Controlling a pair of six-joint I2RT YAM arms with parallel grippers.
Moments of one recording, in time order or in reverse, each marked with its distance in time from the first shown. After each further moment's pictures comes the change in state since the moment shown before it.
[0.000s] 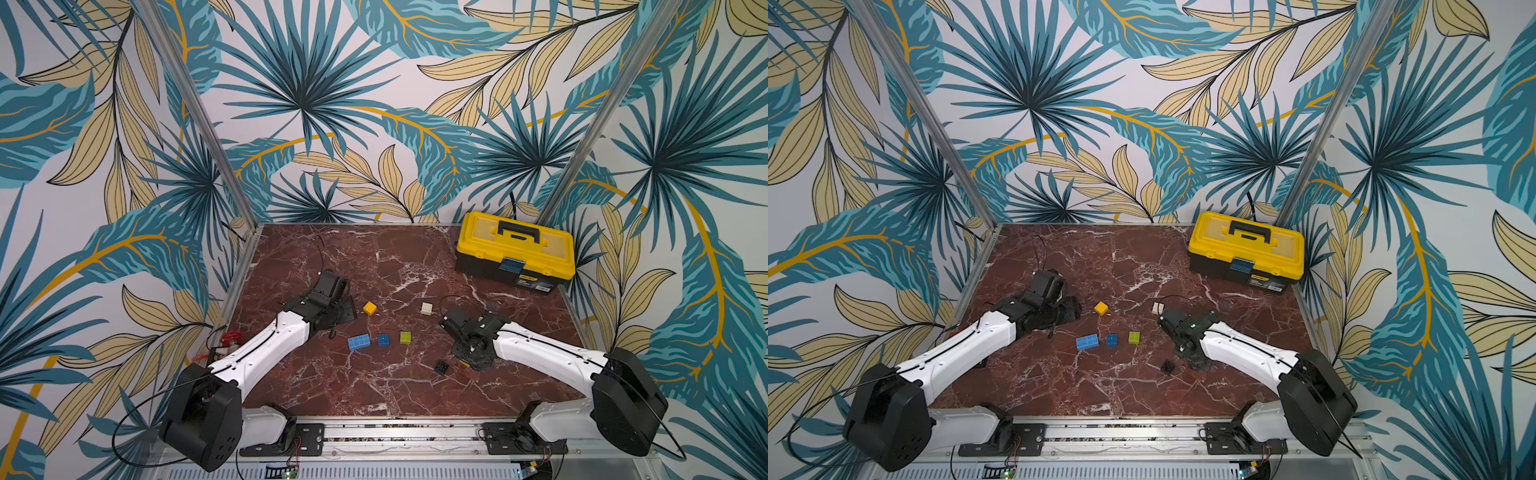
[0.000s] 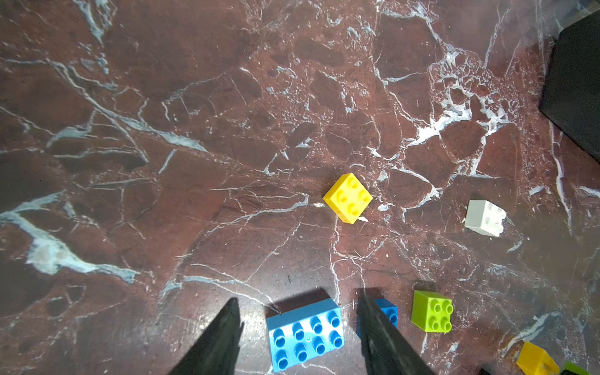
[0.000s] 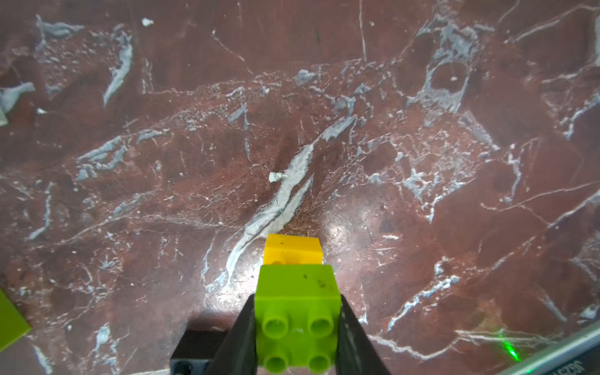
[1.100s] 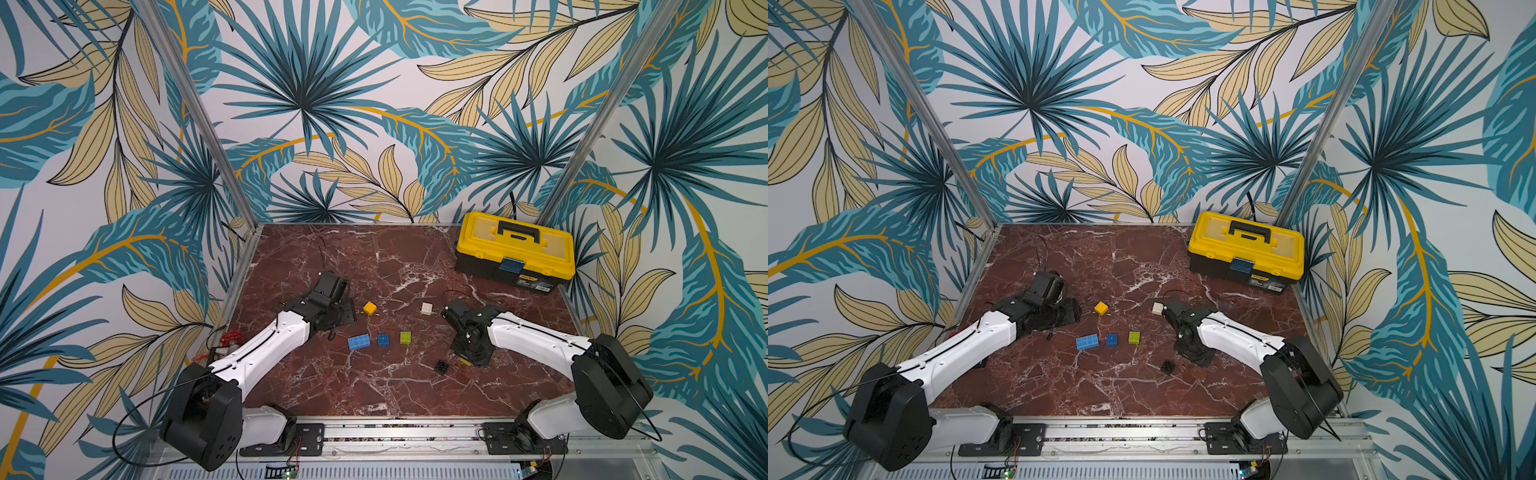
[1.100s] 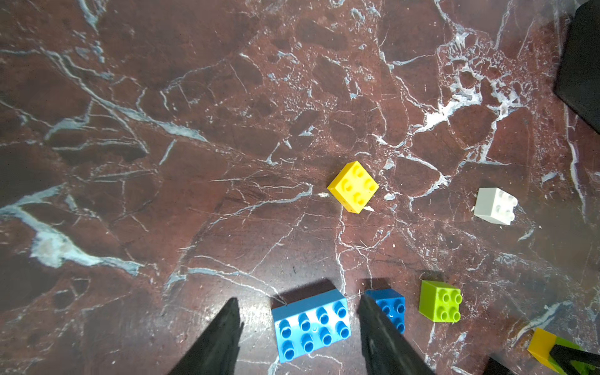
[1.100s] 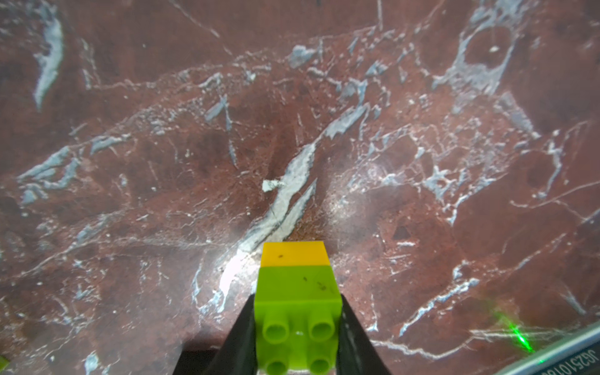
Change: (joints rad) left arm 0.000 0.002 0.000 -0.031 0.005 0.020; right arm -0.118 0.124 0.031 0.011 -0.137 -0.078
